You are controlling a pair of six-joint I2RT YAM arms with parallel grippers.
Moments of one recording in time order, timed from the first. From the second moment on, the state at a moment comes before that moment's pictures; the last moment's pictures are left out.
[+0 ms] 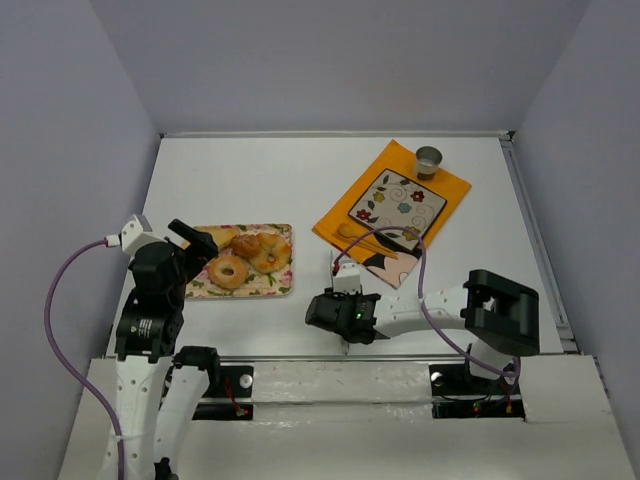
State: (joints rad) left arm -0.08 0.52 0.78 -0.69 -0.25 -0.72; right arm 1.30 1.70 0.92 -0.40 0.69 1.06
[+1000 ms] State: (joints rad) left arm -0.08 0.56 0.78 -0.69 -0.24 -0.72; right arm 1.30 1.54 1.11 -0.16 0.26 0.42
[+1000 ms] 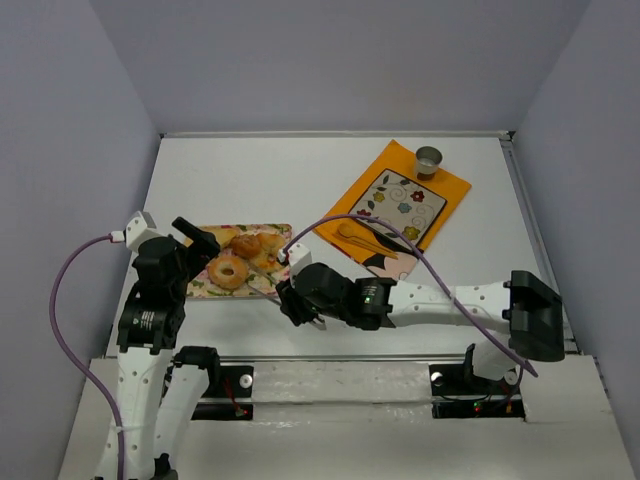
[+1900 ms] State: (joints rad) left arm -0.08 0.55 0.77 -0.68 -0.23 -0.72; right arm 1.30 1.78 1.23 -0.15 0.33 0.81
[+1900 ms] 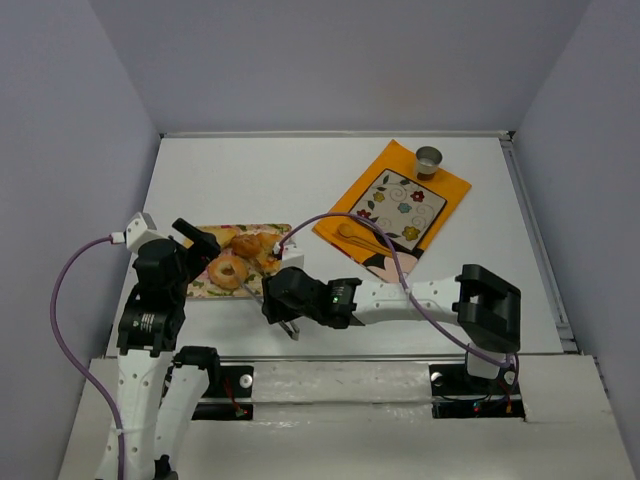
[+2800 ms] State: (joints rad) left arm -0.08 0.55 0.77 -0.68 -0.21 -0.72; right arm 1.30 1.79 1.26 -0.10 0.30 0.89
